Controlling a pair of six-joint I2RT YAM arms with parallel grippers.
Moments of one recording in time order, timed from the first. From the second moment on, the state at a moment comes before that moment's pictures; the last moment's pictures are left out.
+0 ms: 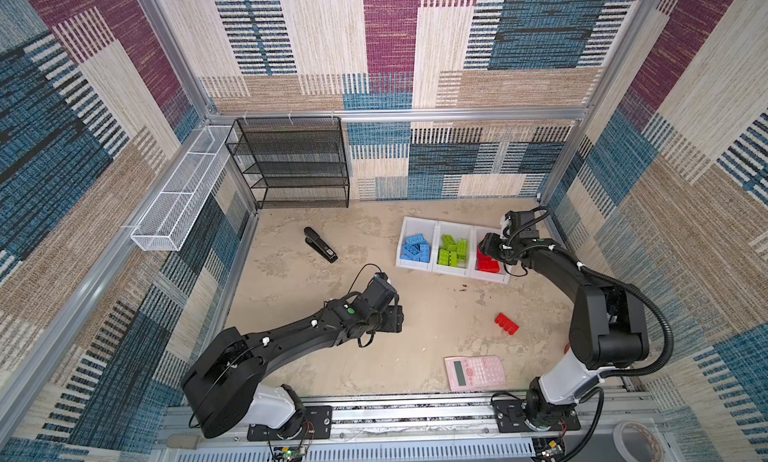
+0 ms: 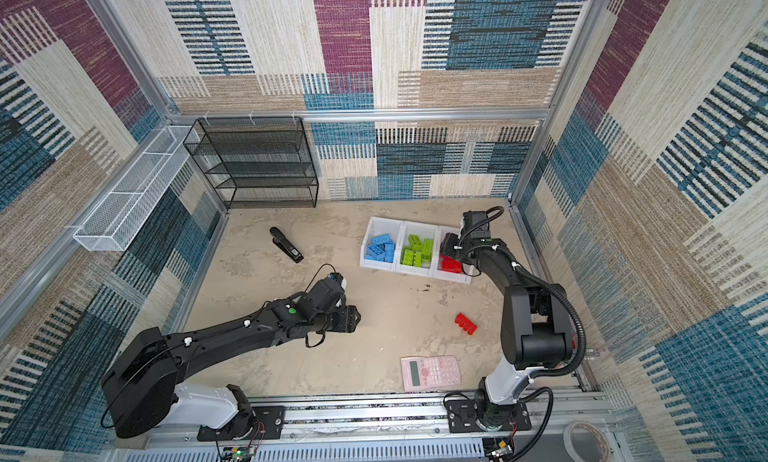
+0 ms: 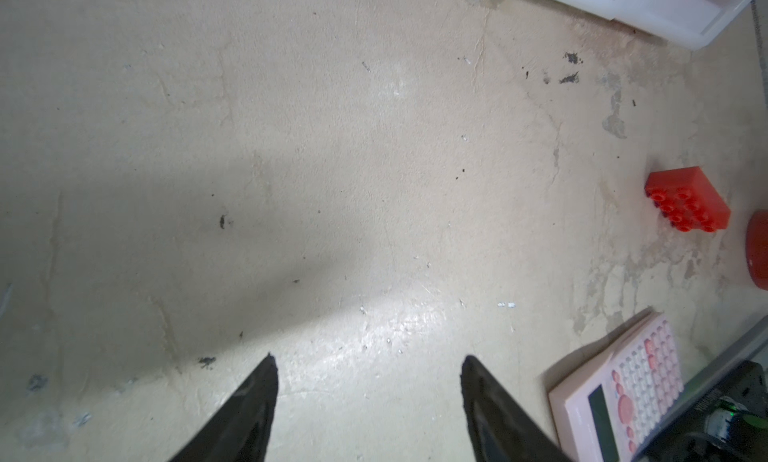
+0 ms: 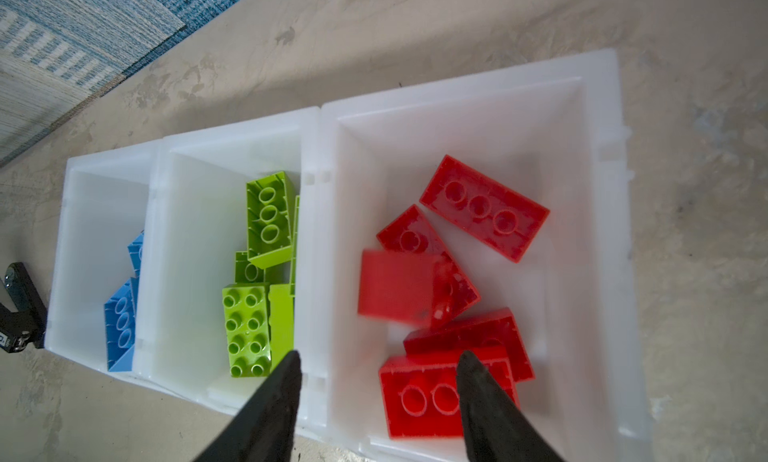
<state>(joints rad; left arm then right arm) -0.84 1.40 0.80 -0.35 -0.04 -0.67 0.03 1.66 1.15 -0.36 -0.17 0.40</state>
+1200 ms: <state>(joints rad) -0.85 1.11 0.53 -0.28 -0.02 -0.69 0.07 0.98 0.45 -0.46 -0.04 0.68</state>
